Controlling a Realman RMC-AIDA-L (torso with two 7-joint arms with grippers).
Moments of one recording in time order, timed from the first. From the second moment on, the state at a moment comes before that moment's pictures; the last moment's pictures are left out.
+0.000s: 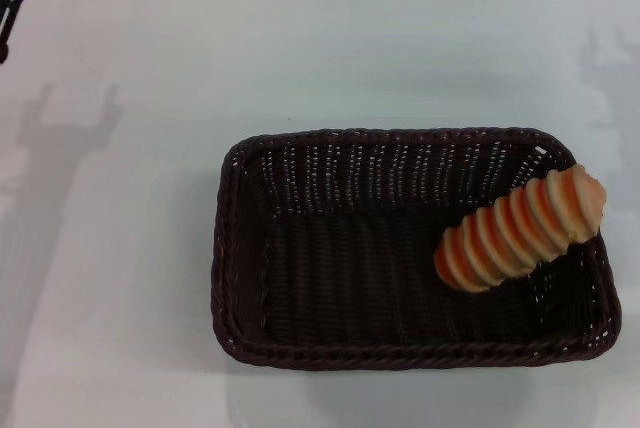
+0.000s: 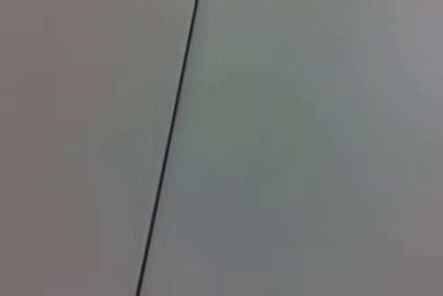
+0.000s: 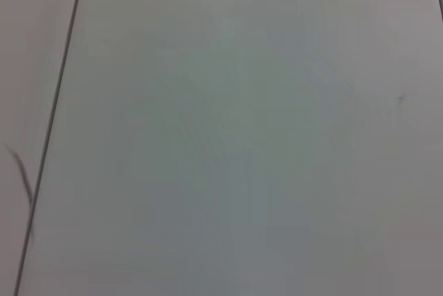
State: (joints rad) left arm -0.29 -2.07 -1.29 -0.27 2.69 1.45 -0.29; right arm 0.51 2.09 -1.84 -0.30 0.57 -1.23 -0.01
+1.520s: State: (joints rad) left arm -0.29 -2.07 -1.29 -0.27 2.69 1.45 -0.29; right arm 0.50 2.09 -1.83 -0.30 0.57 -1.24 0.00
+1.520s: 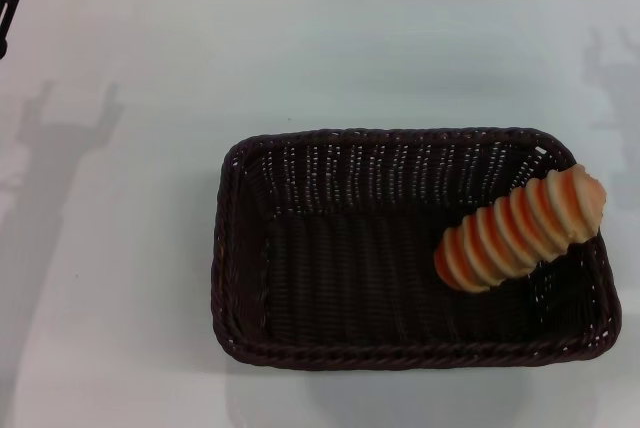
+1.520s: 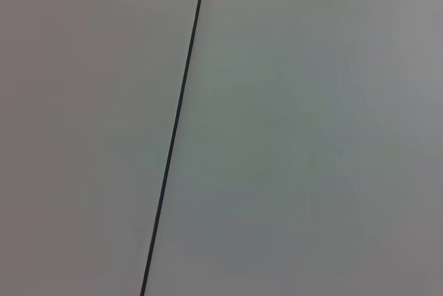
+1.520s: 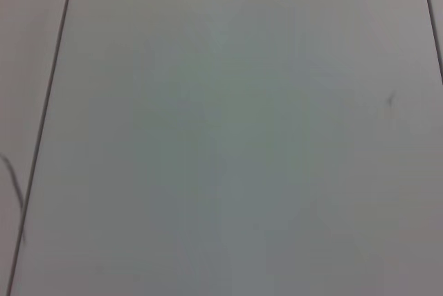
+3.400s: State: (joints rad) left arm -0.27 -2.07 -1.30 -0.28 2.69 1.50 -0.29; right arm 0.52 2.09 -1.84 -0.30 0.57 -1.23 0.01
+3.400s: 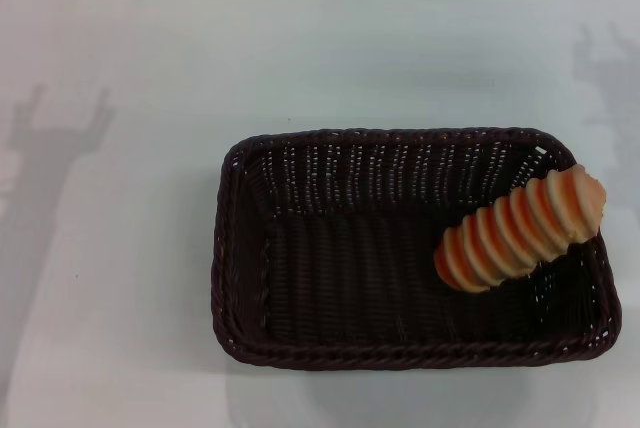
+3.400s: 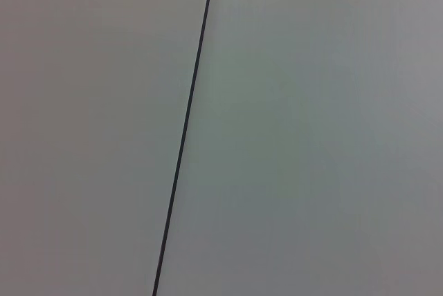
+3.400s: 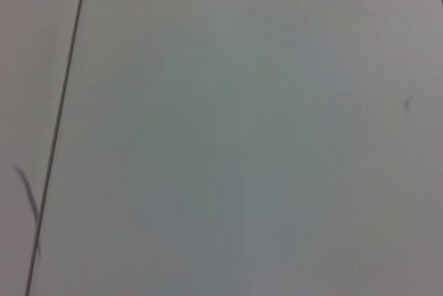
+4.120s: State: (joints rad) left arm -0.27 -2.07 -1.30 -0.27 2.69 1.51 -0.29; right arm 0.52 2.08 -1.84 -0.29 0.57 -1.23 0.02
